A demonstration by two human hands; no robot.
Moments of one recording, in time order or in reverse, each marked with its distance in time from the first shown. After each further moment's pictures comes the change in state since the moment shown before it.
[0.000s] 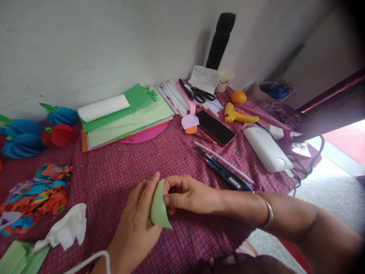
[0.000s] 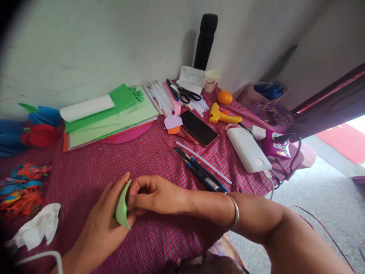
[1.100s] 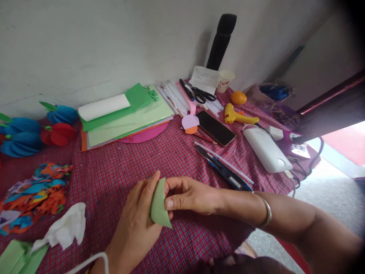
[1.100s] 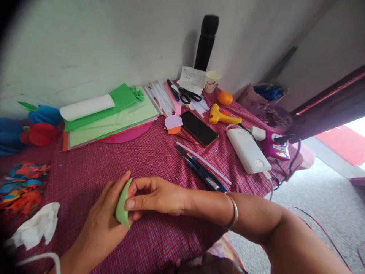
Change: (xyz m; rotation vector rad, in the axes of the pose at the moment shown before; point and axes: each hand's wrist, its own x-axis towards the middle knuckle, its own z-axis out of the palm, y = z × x) left_hand 0.004 0.002 0.000 -0.047 0.019 0.015; right_hand -0.002 0.004 -0.004 0.219 -0.125 0.002
